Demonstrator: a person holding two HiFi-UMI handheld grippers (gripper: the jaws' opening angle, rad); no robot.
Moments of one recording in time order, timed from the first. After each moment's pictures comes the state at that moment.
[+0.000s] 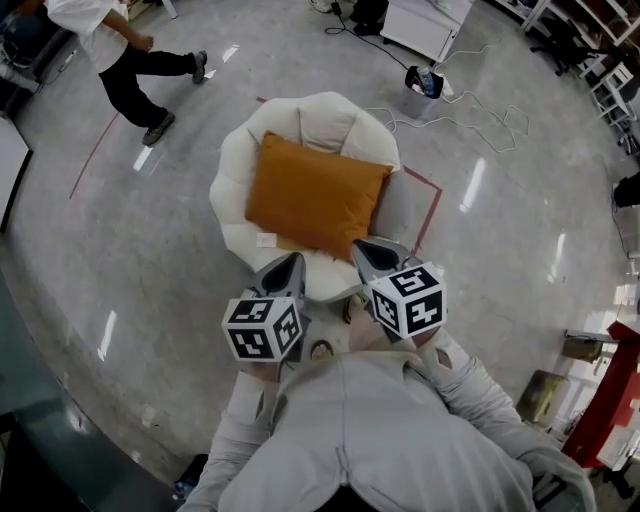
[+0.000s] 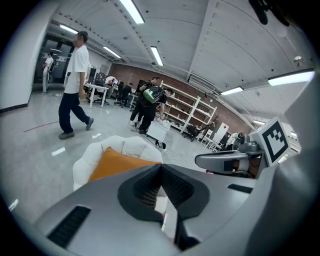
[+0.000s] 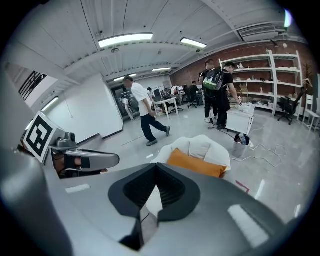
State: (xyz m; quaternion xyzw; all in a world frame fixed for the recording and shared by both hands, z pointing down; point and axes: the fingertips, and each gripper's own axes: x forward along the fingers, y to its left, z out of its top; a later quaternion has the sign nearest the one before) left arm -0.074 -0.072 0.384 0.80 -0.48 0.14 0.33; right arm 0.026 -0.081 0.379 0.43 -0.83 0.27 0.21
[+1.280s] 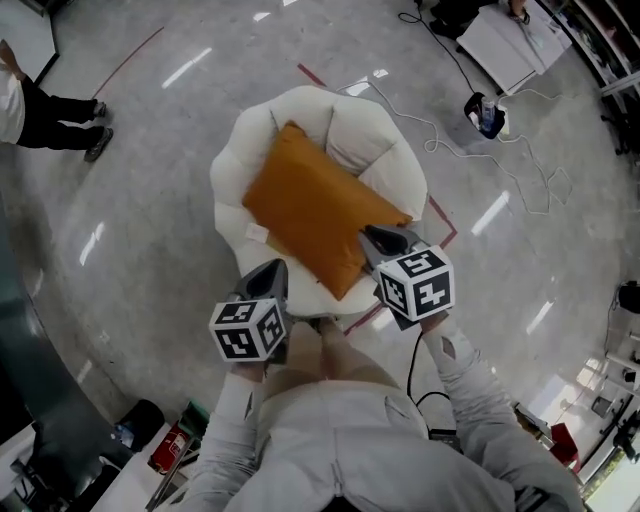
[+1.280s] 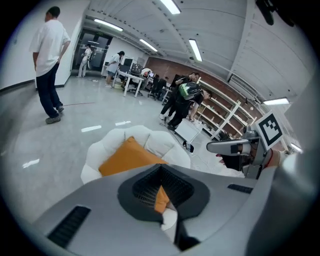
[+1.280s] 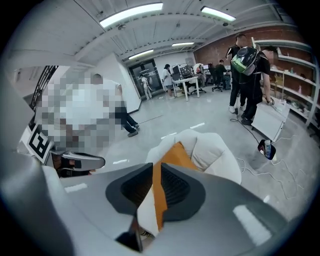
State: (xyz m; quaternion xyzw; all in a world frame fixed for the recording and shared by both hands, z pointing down) left arm -0.080 -0.190 0.472 0.66 -0.60 0.13 0.43; right arm 0.055 -0.275 0.453 0.28 -0.86 0.28 0.32
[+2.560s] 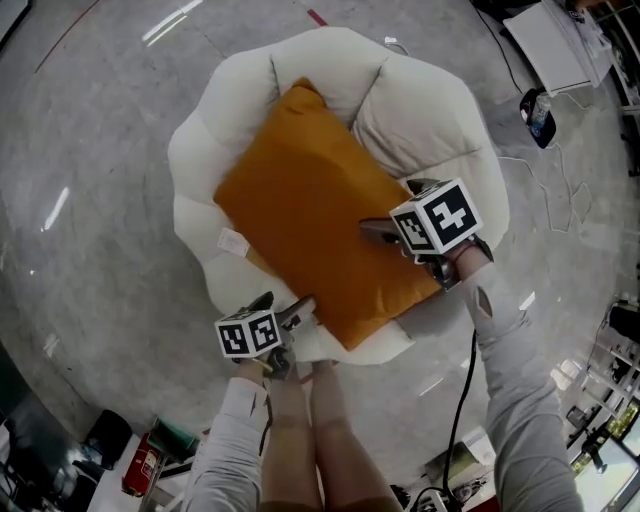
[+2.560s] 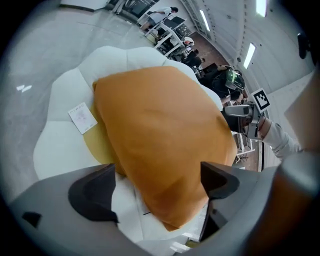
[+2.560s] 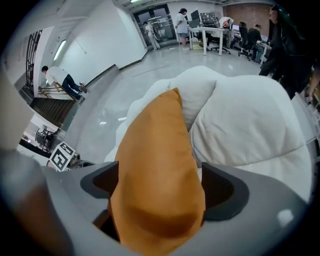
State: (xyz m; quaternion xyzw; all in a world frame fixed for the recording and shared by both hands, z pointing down) left arm -0.085 -0.182 0.867 0.57 -0.49 0.05 0.66; right arm 0.003 -0.405 0.765 0.15 -0.77 0.29 0.55
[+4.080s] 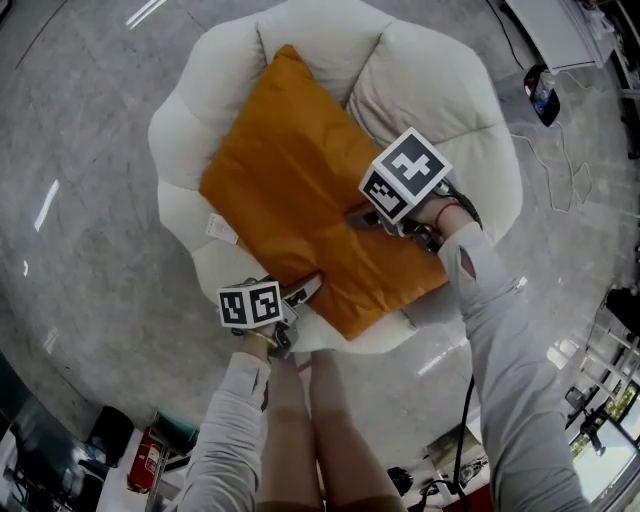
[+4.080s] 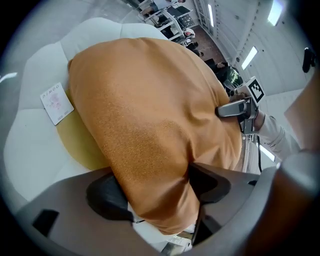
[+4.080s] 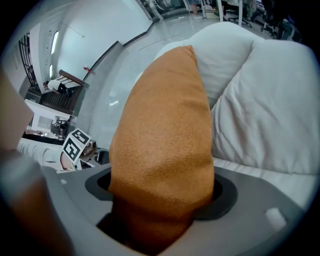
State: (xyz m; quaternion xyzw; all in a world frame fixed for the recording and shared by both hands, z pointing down) left arm -0.047 -0.204 0.896 0.59 -0.39 0.03 0.71; right arm -0.010 -0.374 0.820 0.04 -0.70 0.33 0.64
